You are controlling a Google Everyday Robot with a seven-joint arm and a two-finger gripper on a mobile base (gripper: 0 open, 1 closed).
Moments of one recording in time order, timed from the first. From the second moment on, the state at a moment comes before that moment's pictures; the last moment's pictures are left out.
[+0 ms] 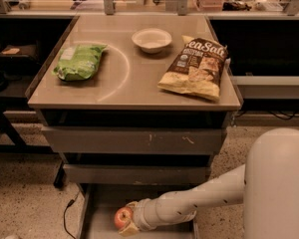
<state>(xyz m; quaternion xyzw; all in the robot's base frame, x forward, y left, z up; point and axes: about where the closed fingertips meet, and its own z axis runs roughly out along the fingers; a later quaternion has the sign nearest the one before) 0.408 0.087 0.365 -0.57 0.74 0.25 0.27</state>
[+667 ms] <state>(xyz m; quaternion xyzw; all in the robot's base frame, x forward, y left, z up) 0.414 0.086 0.381 -0.57 0.73 0.24 0.28</state>
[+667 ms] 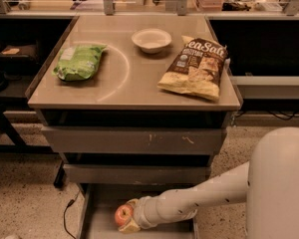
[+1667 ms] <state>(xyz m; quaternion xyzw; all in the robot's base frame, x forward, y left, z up) 0.394 0.092 0.502 -0.61 0.70 0.18 0.33</state>
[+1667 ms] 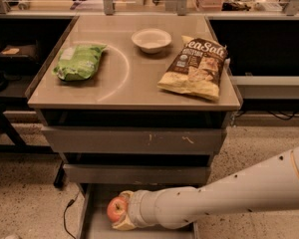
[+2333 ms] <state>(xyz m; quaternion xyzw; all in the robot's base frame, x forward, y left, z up) 0.399 0.093 0.515 -0.61 0.69 0.18 0.33</state>
